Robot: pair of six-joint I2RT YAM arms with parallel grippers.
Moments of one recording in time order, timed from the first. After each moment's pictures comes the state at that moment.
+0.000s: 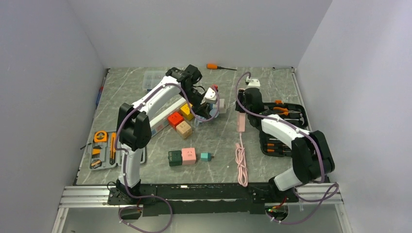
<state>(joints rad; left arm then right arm) -0.56 2.08 1.97 -1.26 0.97 1.26 0.38 1.46 0.84 0.15 0.20 0.29</state>
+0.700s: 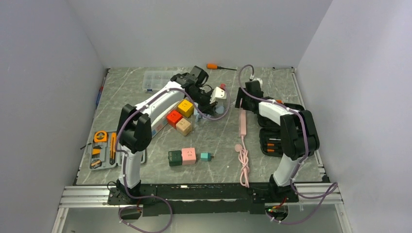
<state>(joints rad) -0.59 2.02 1.84 -0.89 0.79 0.92 0.26 1.80 1.10 -0.11 0.19 0.36</state>
